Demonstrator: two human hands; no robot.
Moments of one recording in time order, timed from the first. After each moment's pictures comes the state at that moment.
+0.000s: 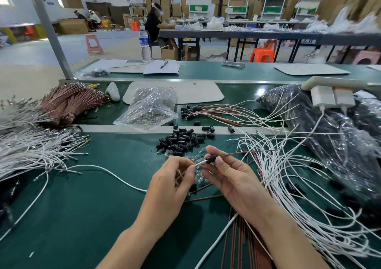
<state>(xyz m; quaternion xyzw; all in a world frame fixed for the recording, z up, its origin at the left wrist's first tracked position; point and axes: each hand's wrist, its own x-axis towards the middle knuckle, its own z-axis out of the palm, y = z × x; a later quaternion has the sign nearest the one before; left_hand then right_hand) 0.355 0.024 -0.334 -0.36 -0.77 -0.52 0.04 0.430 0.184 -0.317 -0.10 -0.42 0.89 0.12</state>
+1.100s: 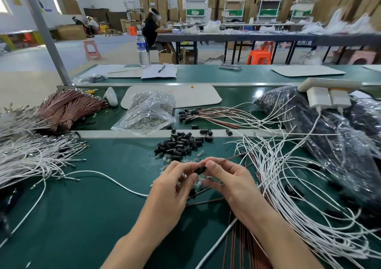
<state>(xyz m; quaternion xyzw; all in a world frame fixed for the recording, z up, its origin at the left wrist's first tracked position) 0.354 0.026 -0.333 -0.41 -0.76 -0.51 0.03 0.431 0.180 -0.319 -0.12 -0.53 0.82 0.17</state>
